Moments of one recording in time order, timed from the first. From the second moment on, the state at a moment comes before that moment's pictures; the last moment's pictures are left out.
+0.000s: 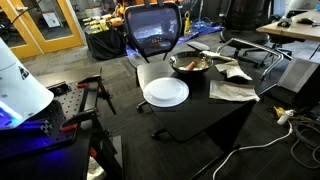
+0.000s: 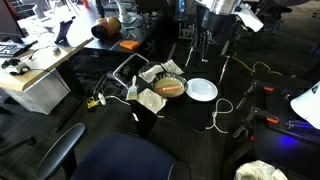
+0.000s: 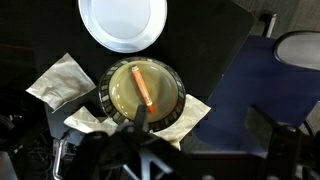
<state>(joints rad) 0.14 -0.13 0.16 -2.42 -0.09 2.44 0.02</state>
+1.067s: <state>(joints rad) 0.11 0.04 0.13 -2.37 -0.32 2.58 0.02</state>
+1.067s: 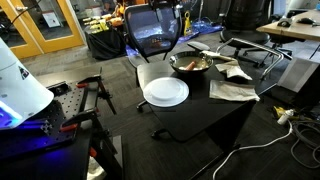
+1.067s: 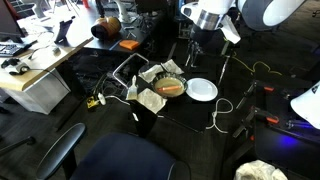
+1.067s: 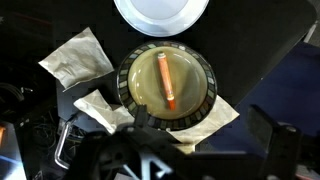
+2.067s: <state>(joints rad) 0.13 0.48 0.08 -2.06 -0.38 2.58 -0.08</state>
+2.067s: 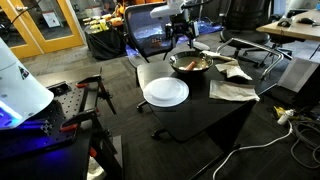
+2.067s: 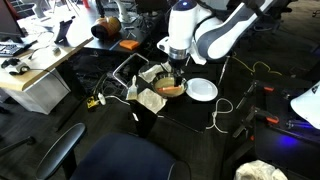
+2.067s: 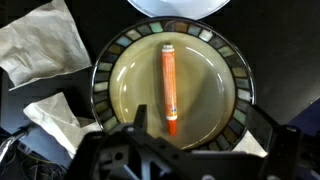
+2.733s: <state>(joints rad) 0.12 0.62 0.06 -1.95 -0.36 2.60 -0.11</state>
